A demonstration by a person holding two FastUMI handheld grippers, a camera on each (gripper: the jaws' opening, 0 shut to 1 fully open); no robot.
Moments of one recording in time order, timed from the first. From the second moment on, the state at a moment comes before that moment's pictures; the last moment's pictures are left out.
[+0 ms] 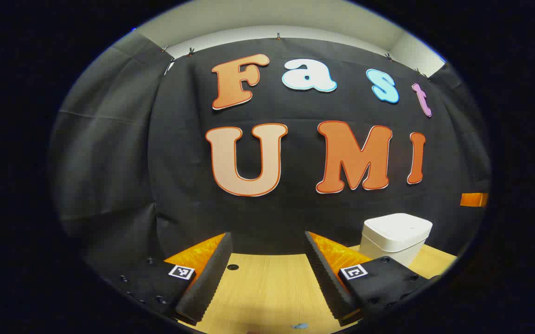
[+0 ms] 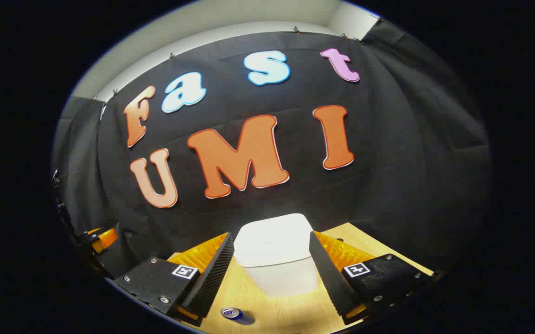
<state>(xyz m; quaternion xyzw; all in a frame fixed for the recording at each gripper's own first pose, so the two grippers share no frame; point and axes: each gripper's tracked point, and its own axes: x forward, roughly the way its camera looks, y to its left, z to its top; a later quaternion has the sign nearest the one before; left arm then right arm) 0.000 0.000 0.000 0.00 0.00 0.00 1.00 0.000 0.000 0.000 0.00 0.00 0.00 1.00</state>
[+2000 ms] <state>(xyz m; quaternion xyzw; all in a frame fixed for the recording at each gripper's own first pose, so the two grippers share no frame) 0.021 0.066 0.012 -0.04 0.02 0.01 1.00 0.011 0.001 0.004 -0.14 0.07 -0.06 0.99</state>
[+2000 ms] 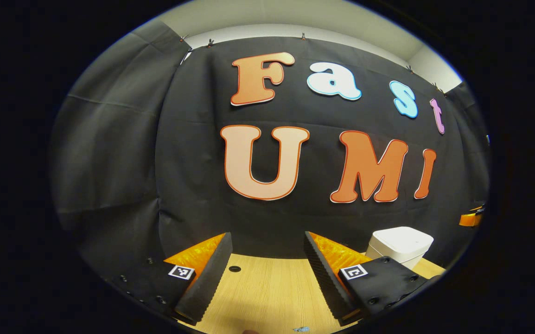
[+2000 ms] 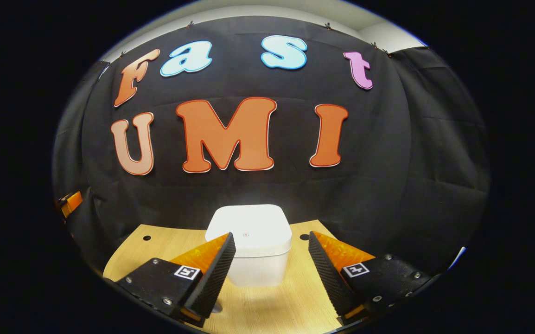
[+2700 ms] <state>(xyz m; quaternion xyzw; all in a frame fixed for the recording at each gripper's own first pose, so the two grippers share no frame) 0.029 0.097 -0.022 -0.04 0.06 0.04 1.00 0.107 0.012 -0.005 -0.14 0.25 -0.03 0.96</state>
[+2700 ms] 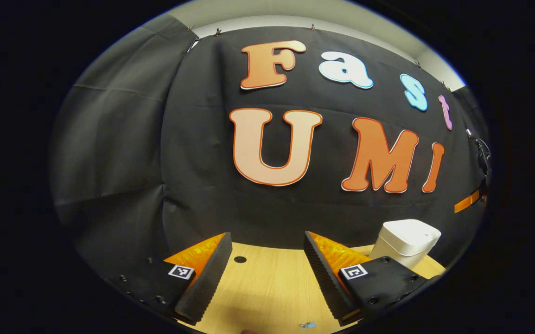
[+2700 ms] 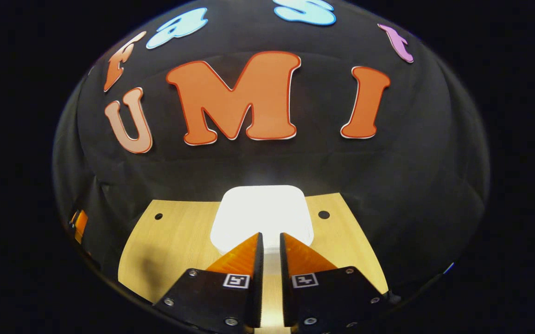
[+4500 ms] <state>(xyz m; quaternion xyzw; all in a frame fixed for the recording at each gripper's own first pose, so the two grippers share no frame) 0.038 0.120 -0.066 -0.05 0.10 0.05 0.99 0.176 0.024 -0.099 -0.22 0.38 0.02 0.90</state>
